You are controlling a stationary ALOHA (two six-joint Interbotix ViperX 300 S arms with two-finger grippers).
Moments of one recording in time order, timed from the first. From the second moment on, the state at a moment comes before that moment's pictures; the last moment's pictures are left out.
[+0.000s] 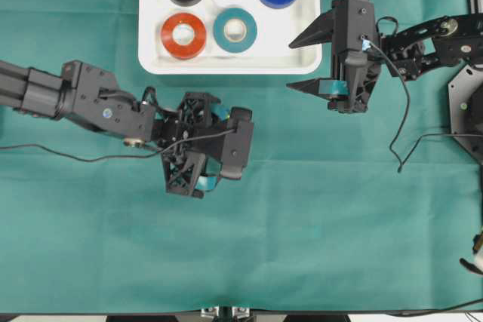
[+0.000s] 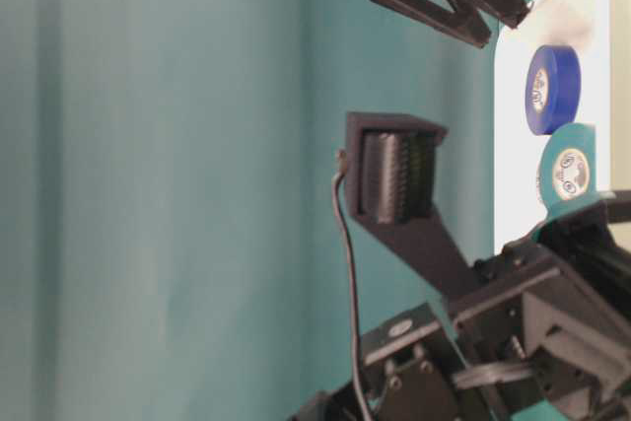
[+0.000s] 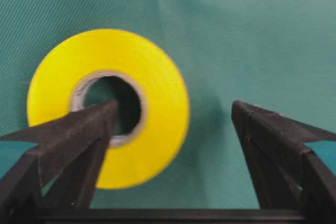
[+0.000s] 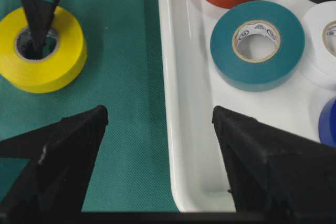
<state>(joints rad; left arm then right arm) -0.15 0.29 0.43 -0.02 0.27 0.04 -0.18 -0.27 0.94 -1.18 -0.11 1.25</state>
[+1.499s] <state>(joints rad) -0.05 0.16 0.39 -0.02 0.35 0.27 -0.17 -0.27 0.95 -1.18 -0.12 1.25</state>
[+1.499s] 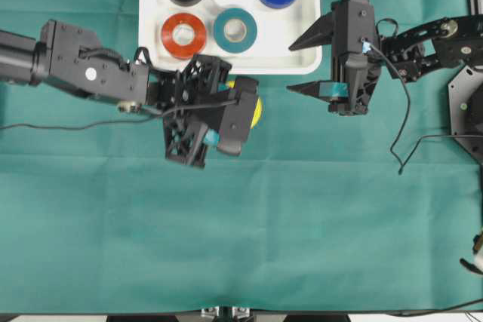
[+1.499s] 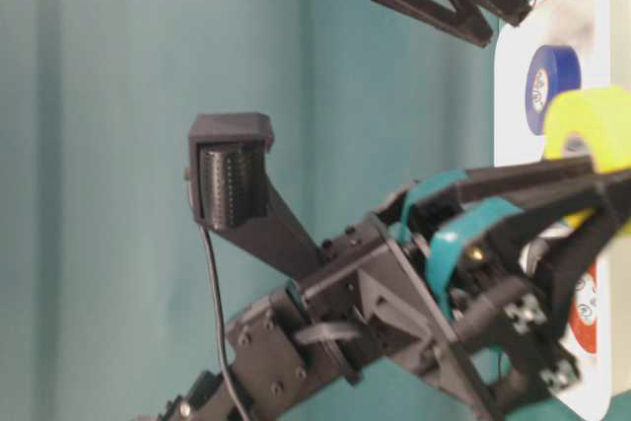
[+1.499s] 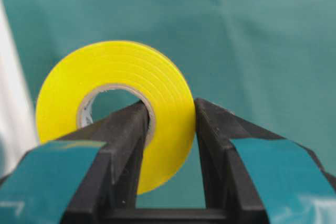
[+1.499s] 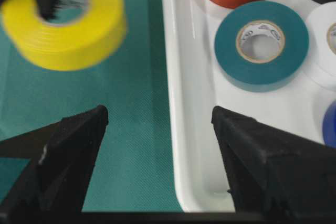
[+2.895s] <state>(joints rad) 0.19 0.35 0.18 -0.02 0.23 0.49 -0.15 -0.35 0.99 -1.18 -0.15 1.25</state>
